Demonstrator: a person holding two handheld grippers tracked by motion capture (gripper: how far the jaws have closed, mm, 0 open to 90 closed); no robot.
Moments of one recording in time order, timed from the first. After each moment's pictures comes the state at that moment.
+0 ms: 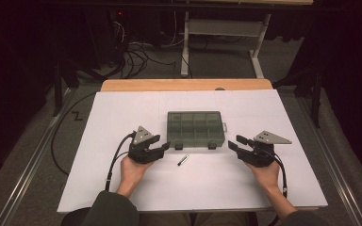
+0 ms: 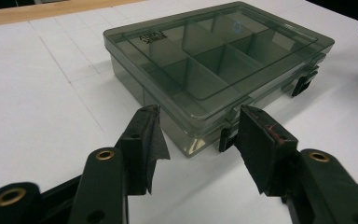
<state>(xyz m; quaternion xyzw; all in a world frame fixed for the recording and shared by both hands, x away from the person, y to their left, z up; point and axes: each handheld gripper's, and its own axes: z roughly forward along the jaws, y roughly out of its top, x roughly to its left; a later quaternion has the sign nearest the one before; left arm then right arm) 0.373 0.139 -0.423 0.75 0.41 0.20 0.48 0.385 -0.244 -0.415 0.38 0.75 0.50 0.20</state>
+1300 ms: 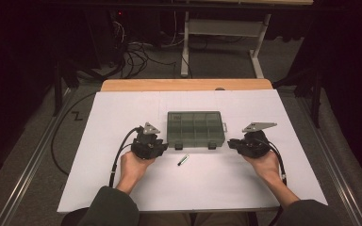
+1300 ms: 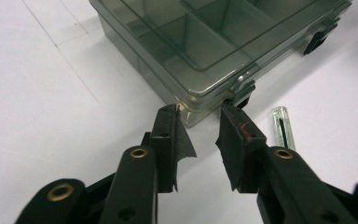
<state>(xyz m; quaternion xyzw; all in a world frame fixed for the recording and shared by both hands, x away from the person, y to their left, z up) 0.385 0.131 -0.407 0.81 0.43 0.15 0.37 0.412 -0.231 -0.398 0.37 0.84 0.37 0.14</state>
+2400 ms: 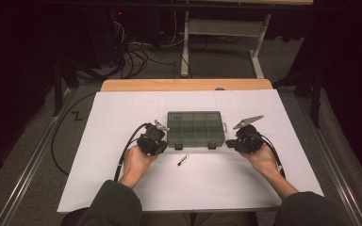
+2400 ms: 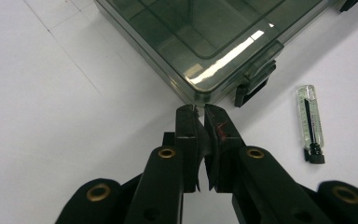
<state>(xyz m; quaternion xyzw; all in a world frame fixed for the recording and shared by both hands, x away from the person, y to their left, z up) 0.401 0.111 -0.403 0.85 0.42 0.15 0.28 0.430 -0.214 -0.396 0.35 0.88 0.29 0.12</state>
